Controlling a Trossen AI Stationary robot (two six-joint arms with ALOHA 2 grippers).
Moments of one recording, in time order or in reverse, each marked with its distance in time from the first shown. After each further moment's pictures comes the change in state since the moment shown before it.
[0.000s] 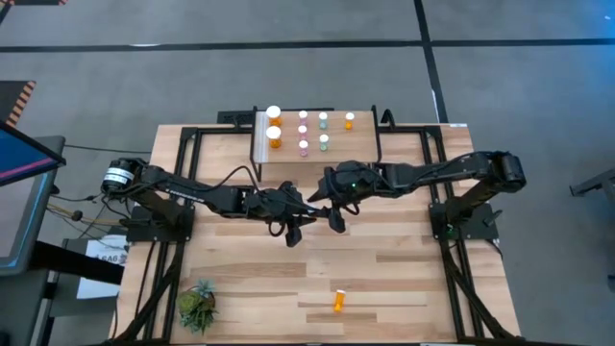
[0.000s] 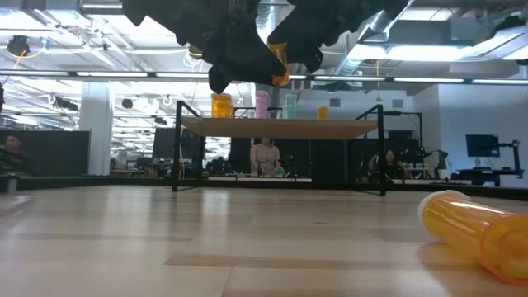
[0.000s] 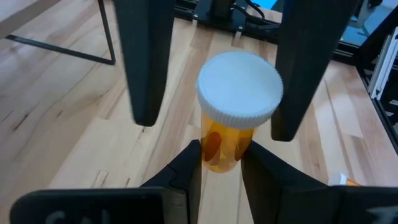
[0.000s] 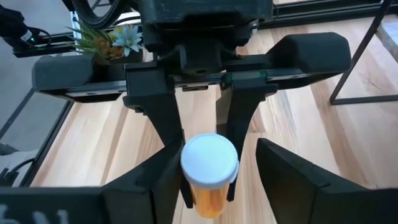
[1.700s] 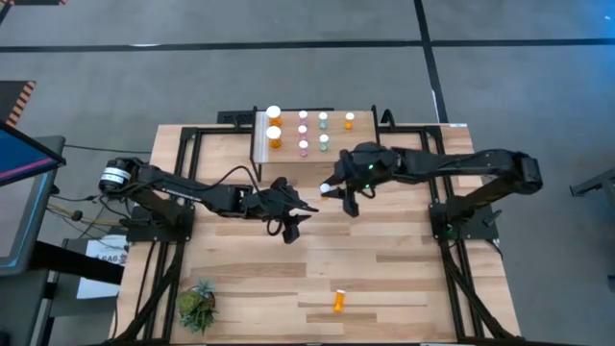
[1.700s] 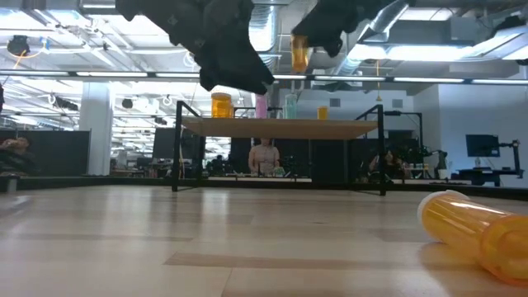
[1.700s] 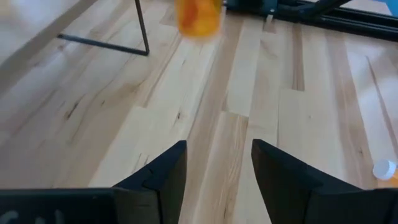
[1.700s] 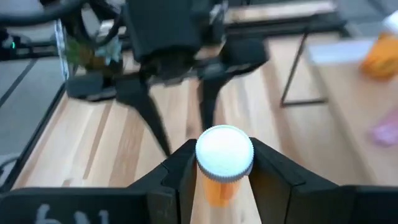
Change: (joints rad) left arm 0.000 -0.026 -0.001 -0.099 -0.104 0.047; right arm -0.089 -0.151 0.000 -0.152 0.000 -0.069
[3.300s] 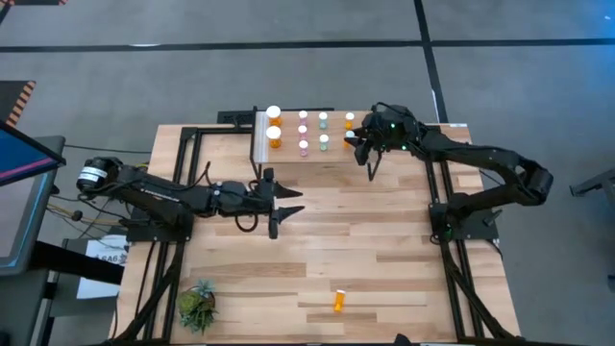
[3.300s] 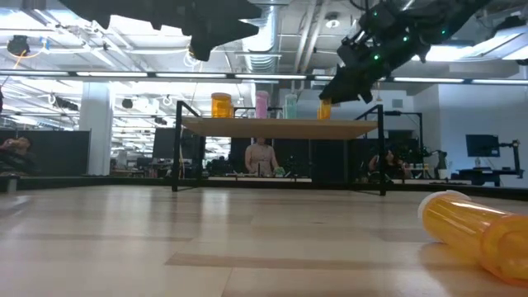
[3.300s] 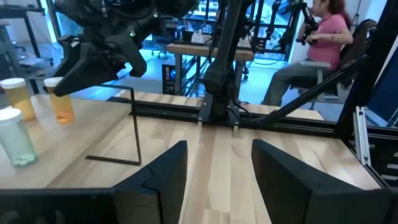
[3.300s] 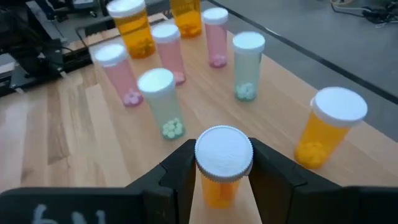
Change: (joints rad) left arm -0.007 -0.218 -0.277 0.566 0.027 0.171; right arm -0.503 -0.105 -0.284 0.275 0.004 0.017
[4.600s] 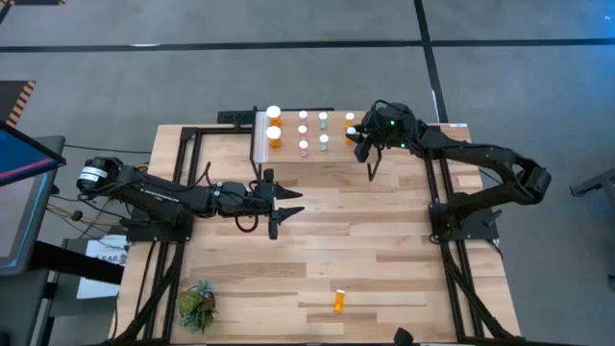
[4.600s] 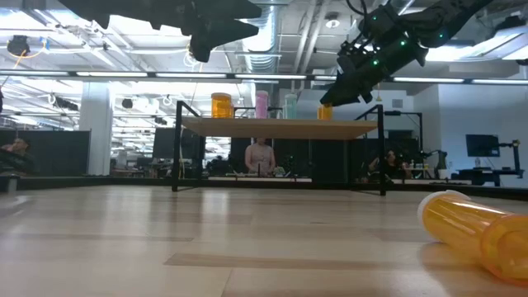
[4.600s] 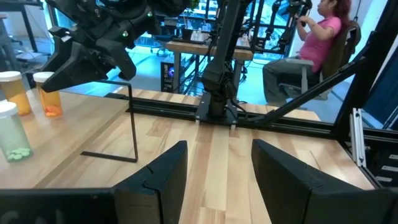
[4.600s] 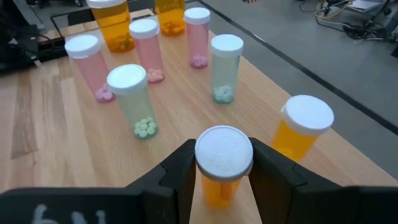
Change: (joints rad) left arm -0.003 0.002 0.000 -0.003 -0.001 -0.026; right arm -0.038 0.027 0.000 0.022 0.026 -0.103
